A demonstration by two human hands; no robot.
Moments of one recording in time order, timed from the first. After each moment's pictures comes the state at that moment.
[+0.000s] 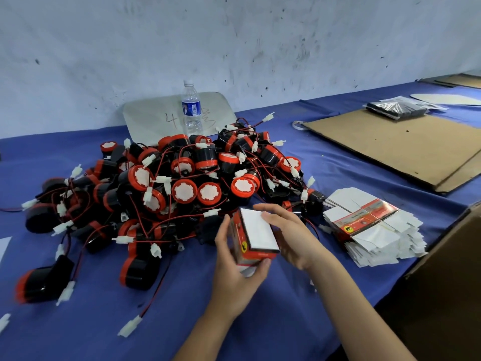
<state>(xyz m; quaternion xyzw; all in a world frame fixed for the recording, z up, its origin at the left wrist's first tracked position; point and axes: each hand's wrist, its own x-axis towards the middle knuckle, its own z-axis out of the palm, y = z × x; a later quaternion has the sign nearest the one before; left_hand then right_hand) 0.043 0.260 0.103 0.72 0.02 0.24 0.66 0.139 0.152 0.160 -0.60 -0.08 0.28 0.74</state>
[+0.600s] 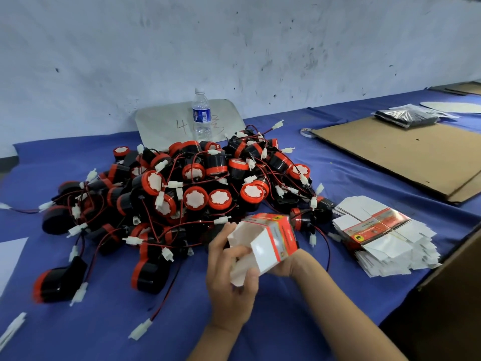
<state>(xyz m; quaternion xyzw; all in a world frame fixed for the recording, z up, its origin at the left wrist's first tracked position) 0.034 0.268 0.114 0.73 -0.01 0.48 0.49 0.148 0.180 0.130 -0.54 0.03 0.44 0.72</state>
